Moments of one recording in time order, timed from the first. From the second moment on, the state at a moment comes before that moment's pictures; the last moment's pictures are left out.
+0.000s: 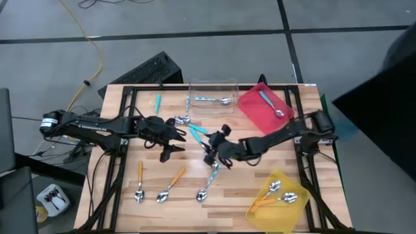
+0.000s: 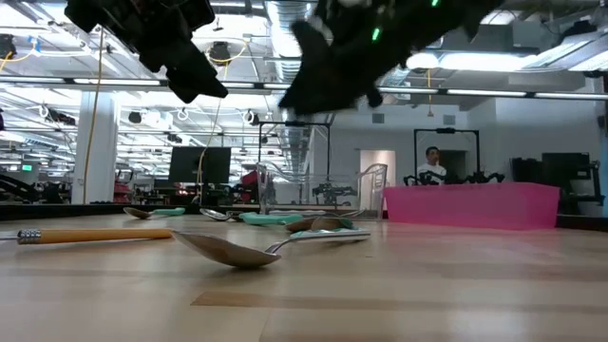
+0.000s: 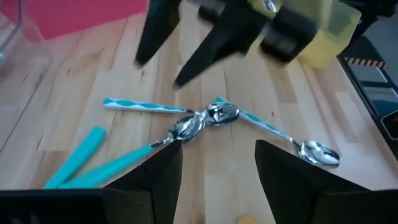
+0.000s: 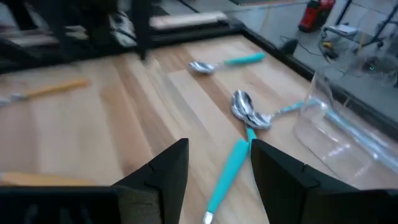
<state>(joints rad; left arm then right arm) 0.03 1.07 0.68 -0.22 0.12 -0.10 0.20 1.81 1.06 0.26 0.68 0.27</state>
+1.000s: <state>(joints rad) 0.03 1.06 0.68 -0.25 0.12 -0.11 0.10 2.14 1.22 0.18 0.60 0.43</state>
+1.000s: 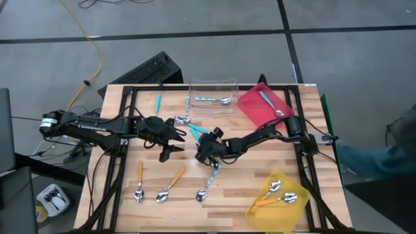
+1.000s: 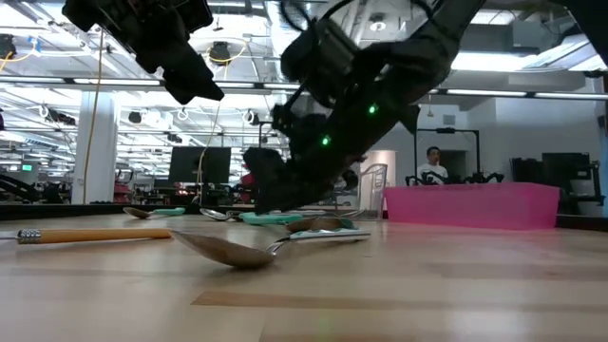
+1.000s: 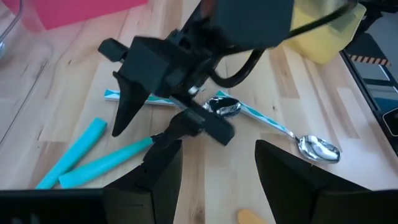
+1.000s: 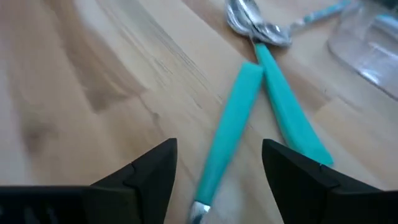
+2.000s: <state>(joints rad) 0.02 1.06 0.68 -0.25 0.09 -0.14 0.11 2.17 1.28 -0.05 0.55 0.64</state>
